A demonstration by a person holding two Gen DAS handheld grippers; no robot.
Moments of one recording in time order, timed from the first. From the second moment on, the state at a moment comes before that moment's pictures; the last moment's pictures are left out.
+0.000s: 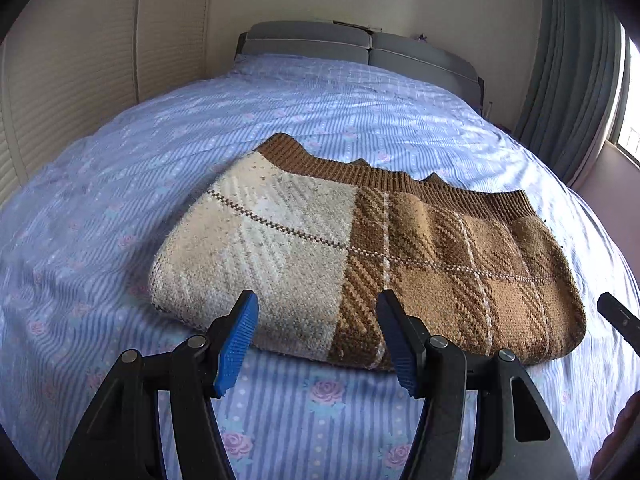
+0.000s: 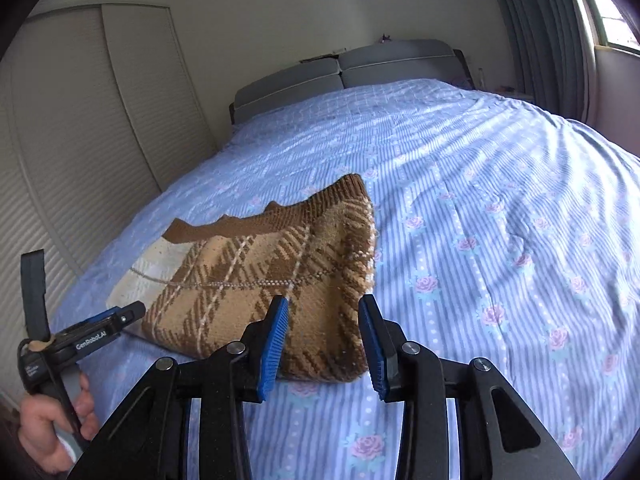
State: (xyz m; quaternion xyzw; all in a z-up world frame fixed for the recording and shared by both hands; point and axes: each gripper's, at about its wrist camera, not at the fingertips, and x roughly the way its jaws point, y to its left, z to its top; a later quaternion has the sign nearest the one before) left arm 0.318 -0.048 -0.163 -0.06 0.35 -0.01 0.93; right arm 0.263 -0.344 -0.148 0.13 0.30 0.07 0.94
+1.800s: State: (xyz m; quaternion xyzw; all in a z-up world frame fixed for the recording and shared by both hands) left arm 0.311 0.009 -0.151 -0.09 0.34 0.01 0.94; right arm 0.300 -0.327 -0.224 0.42 0.31 -0.04 0.85
